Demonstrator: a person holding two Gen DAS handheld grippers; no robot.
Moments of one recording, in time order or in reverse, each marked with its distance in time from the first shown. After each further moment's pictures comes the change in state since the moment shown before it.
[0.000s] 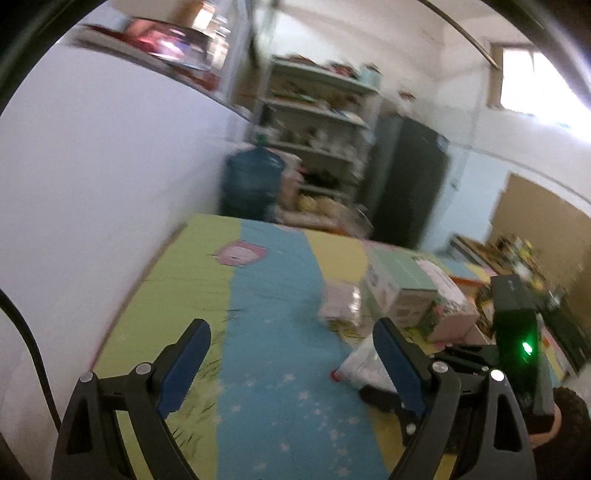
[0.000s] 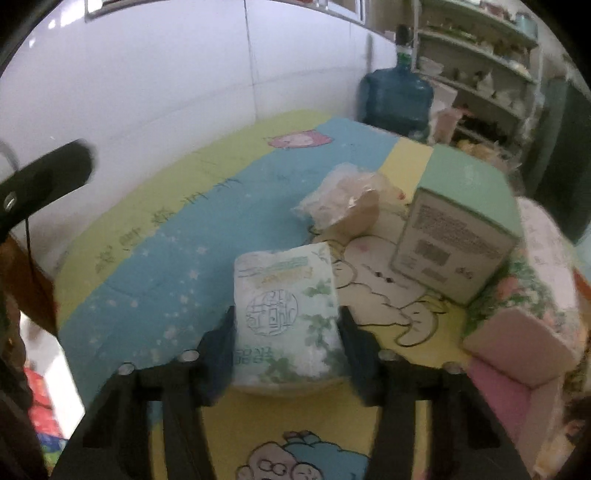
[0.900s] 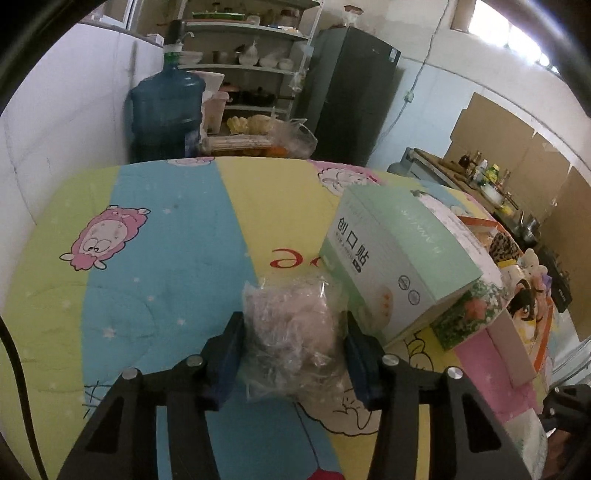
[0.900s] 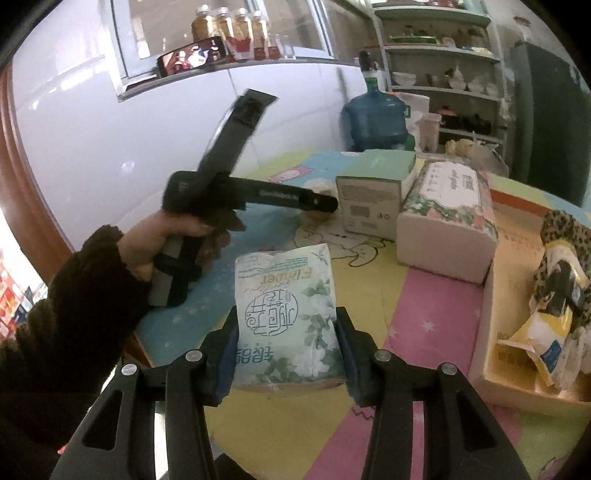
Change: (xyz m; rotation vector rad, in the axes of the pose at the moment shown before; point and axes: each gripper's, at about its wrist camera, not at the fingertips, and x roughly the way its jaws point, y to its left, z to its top) left arm 0.162 -0.040 0.020 0.126 0.325 -0.191; right arm -0.102 -0.036 -0.072 0.184 -0.170 0.123
